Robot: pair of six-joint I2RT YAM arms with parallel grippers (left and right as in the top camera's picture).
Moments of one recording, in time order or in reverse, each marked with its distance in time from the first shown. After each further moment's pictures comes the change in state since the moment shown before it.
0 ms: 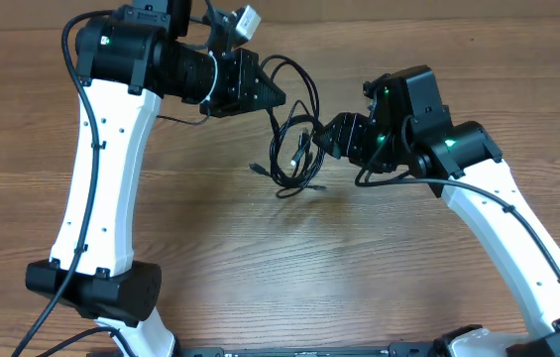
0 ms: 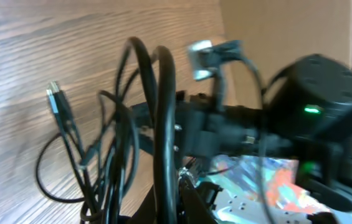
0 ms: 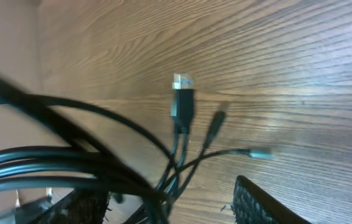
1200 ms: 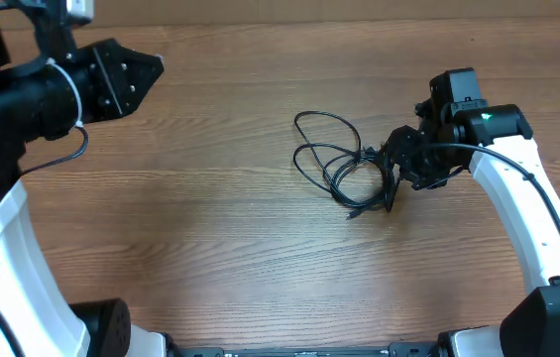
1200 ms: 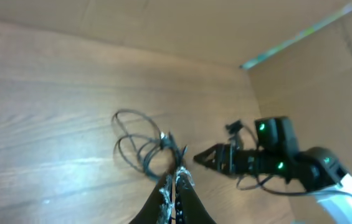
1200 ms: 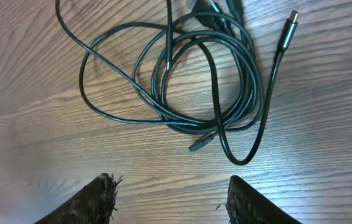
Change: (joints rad) left arm 0.293 -0.195 0.332 -0.166 -0.209 -0.011; right arm -0.236 0.085 0.008 -0.315 0.093 -0.190
